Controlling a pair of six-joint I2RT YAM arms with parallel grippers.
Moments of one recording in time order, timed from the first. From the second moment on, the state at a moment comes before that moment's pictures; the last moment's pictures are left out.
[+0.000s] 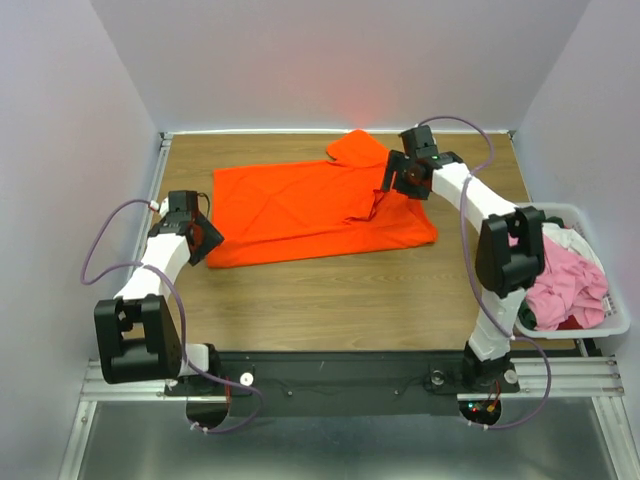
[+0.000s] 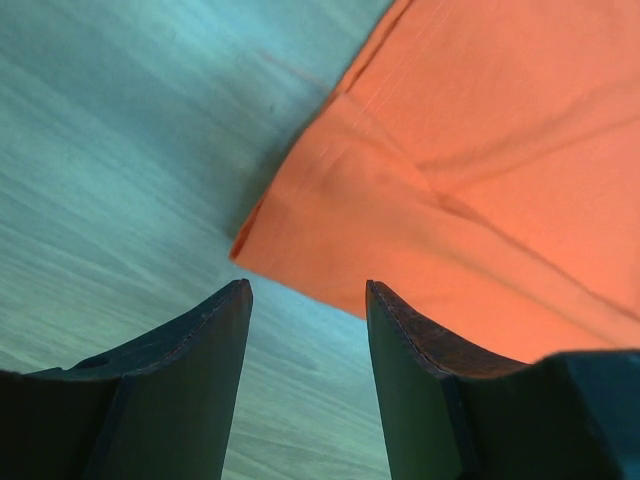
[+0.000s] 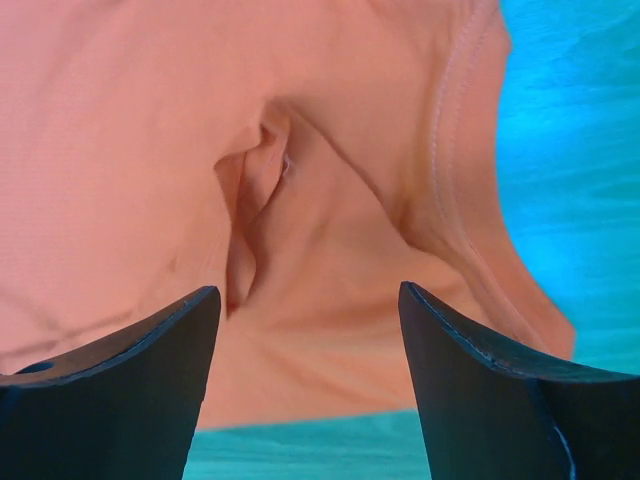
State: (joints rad) left arm 0.06 1.32 0.84 -0.53 -0.13 -0.65; right arm 0.29 1.96 1.62 -0.59 0.14 0.49
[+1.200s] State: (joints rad) left arm 0.02 1.56 0.90 -0.43 -0.09 -0.67; right arm 0.03 1.70 1.11 -0.44 -0.01 0.54
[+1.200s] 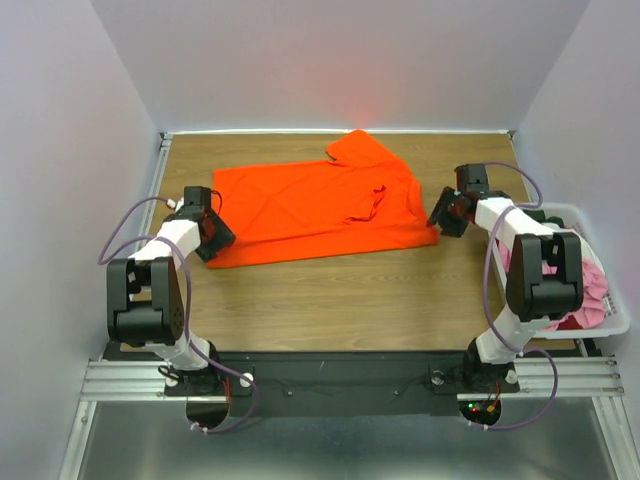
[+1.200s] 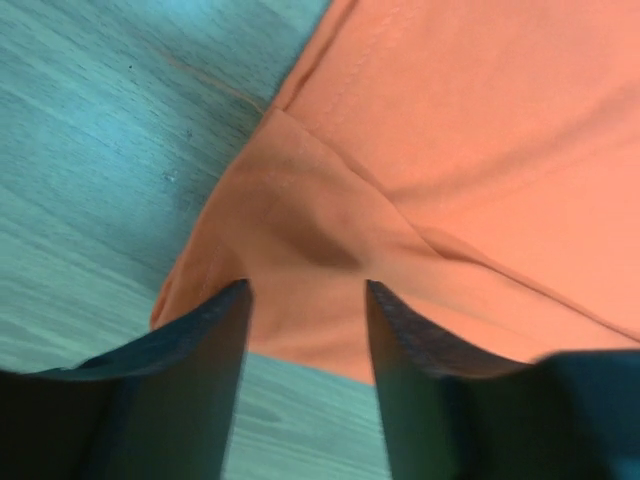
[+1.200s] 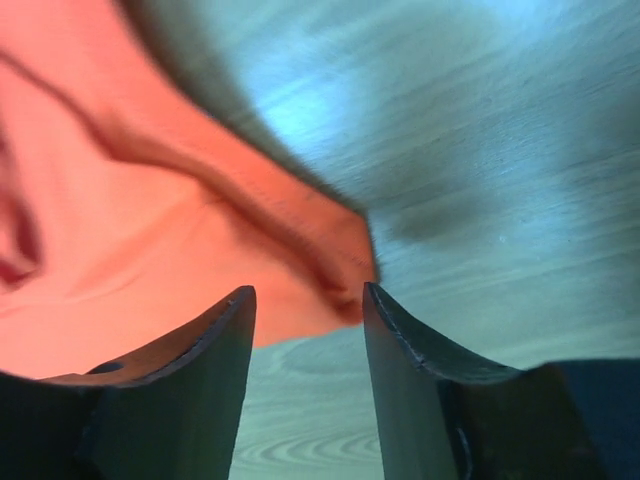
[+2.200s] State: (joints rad) left arm 0.05 1.41 0.71 -0.43 -0.19 -0.72; right arm 0.02 1.65 0.97 -0.38 -0.10 0.54
